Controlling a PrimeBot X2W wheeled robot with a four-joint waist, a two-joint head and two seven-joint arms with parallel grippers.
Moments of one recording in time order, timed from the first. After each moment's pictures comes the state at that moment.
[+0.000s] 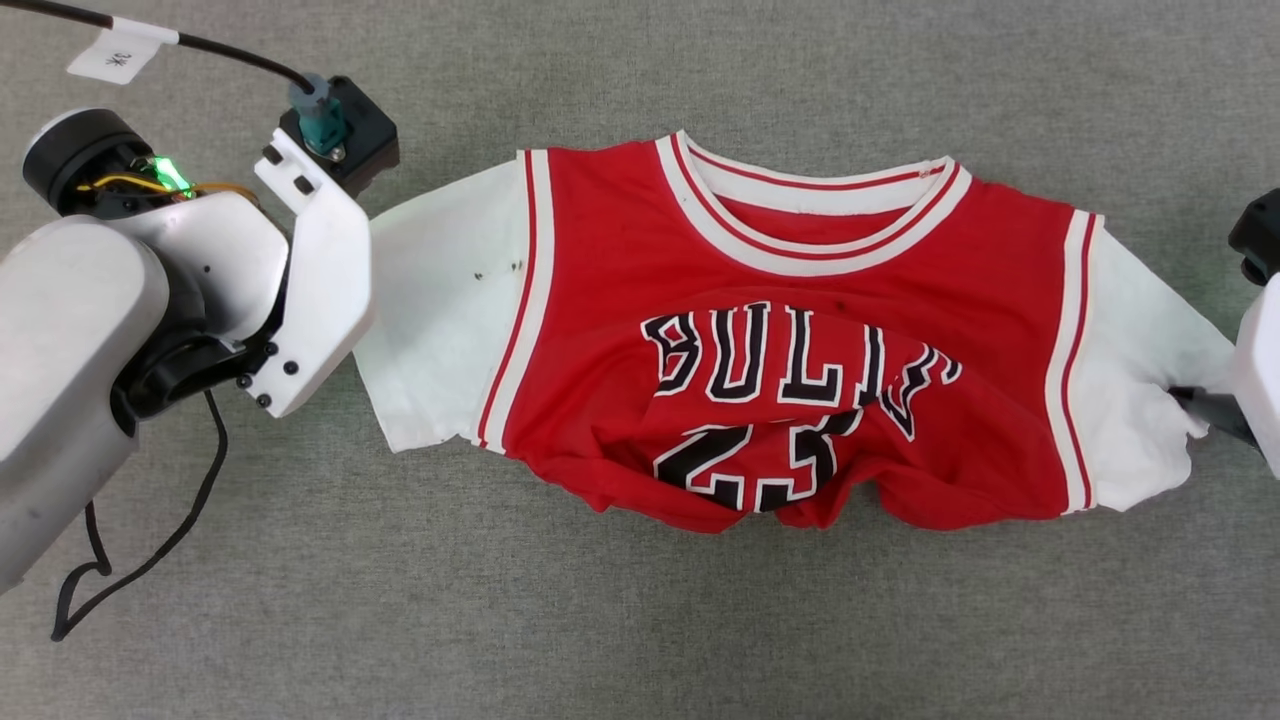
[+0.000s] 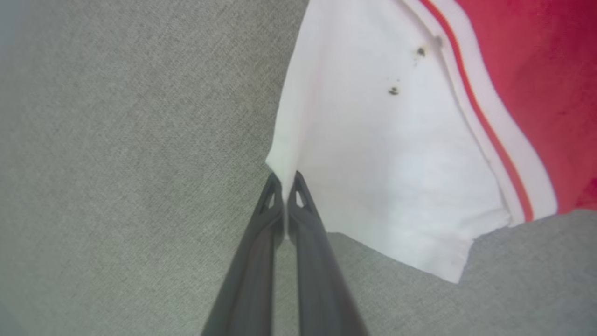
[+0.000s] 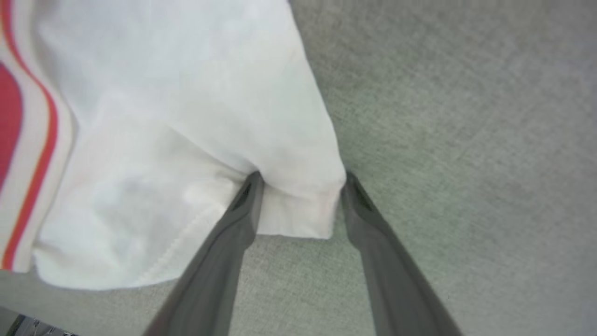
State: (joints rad) left arm -1.12 0.84 -1.00 0.09 -0.84 -0.13 0.86; right arm -0.71 -0.89 0.62 0.15 0.84 0.13 0.97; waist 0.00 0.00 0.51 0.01
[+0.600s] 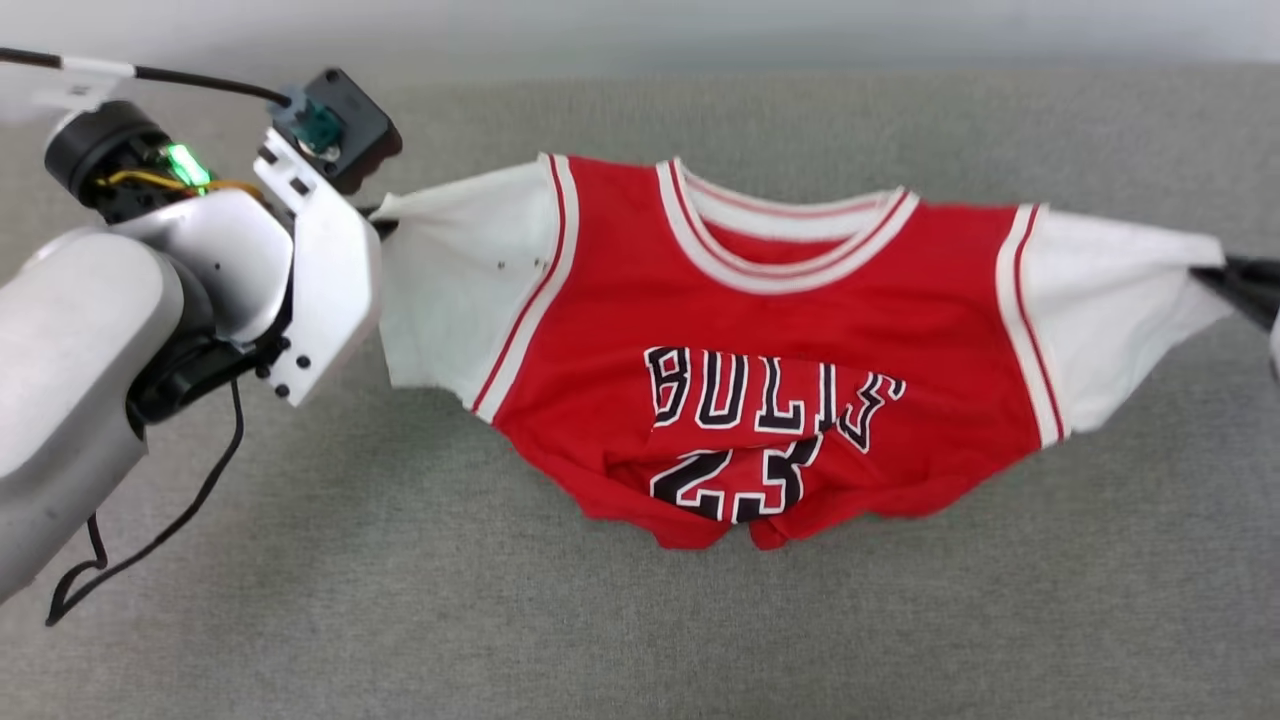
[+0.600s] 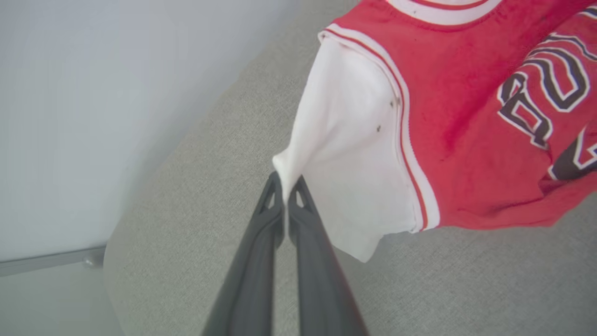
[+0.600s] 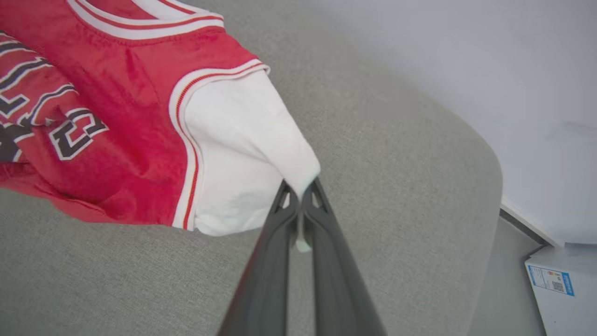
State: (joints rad) left arm -1.10 0.83 -1.03 0.13 -0.82 -0.13 0.63; right arm -0.75 -0.96 0.66 0.09 0.83 0.13 0.62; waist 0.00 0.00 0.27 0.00
